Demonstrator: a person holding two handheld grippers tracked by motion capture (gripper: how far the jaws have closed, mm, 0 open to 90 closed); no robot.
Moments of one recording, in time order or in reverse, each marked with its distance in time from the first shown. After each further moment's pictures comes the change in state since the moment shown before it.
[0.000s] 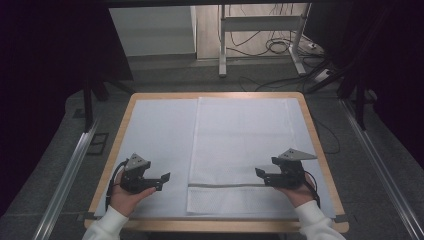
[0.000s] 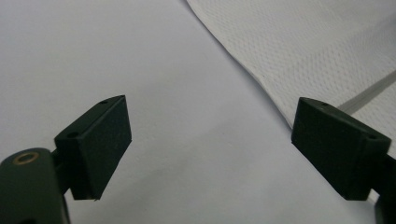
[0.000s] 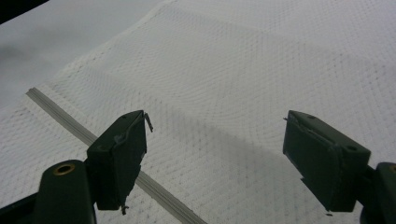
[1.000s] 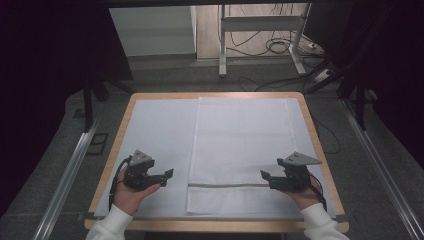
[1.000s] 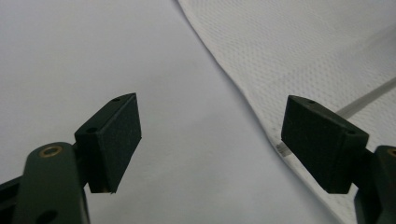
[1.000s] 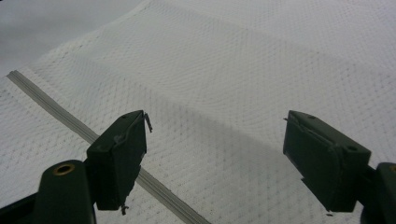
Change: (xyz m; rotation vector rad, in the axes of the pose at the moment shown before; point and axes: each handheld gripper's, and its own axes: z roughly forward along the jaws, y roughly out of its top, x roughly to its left) left arm -0.020 0.022 -0.005 0.037 0.017 -0.035; right arm -0.005 -0.010 -0.010 -0.012 -0.047 -0.058
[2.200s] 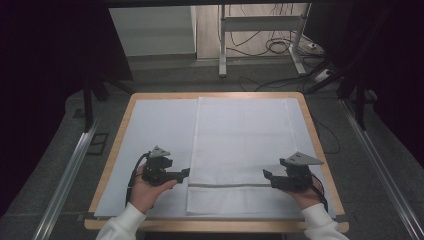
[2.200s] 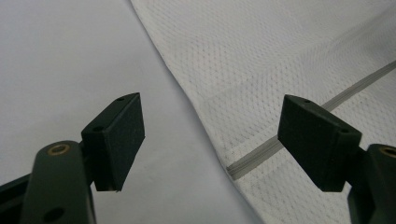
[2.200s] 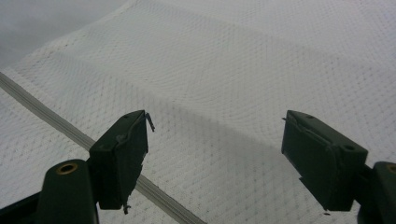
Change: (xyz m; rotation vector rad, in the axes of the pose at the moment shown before) left arm -0.027 0.018 0.032 0.091 -0.083 -0.029; right arm -0.004 -0.003 -0.001 0.005 -0.035 0.016
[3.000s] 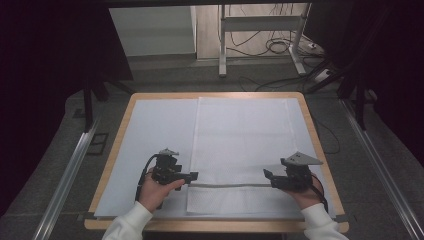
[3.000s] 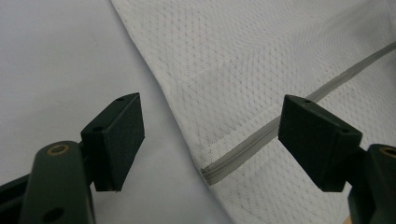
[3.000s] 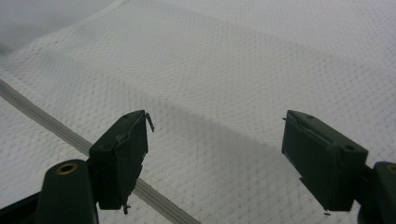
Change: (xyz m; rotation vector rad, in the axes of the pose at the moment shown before) left arm -0.001 0.000 0.029 0.095 -0.108 -0.073; right arm -0.001 -0.001 0.001 0.010 -0.027 -0.008
